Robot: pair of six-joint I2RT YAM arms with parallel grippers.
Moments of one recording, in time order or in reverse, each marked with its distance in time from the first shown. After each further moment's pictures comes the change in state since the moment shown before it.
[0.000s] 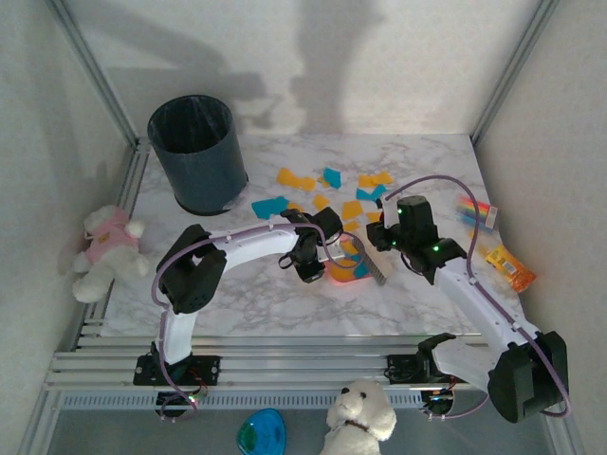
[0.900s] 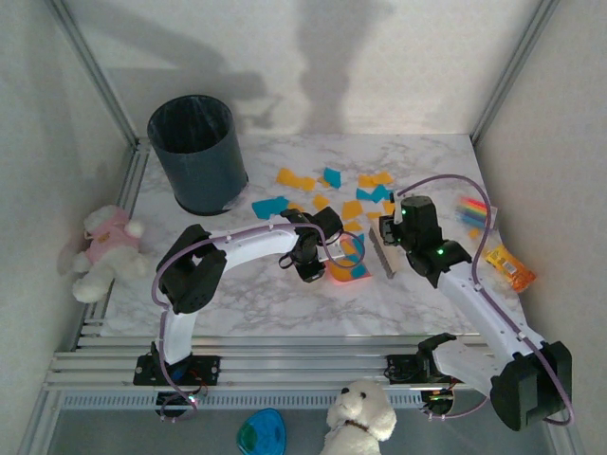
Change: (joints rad) left arm 0.000 0.000 0.000 0.007 -0.001 0.000; right arm 0.000 -0.034 0.005 0.001 0.212 0.079
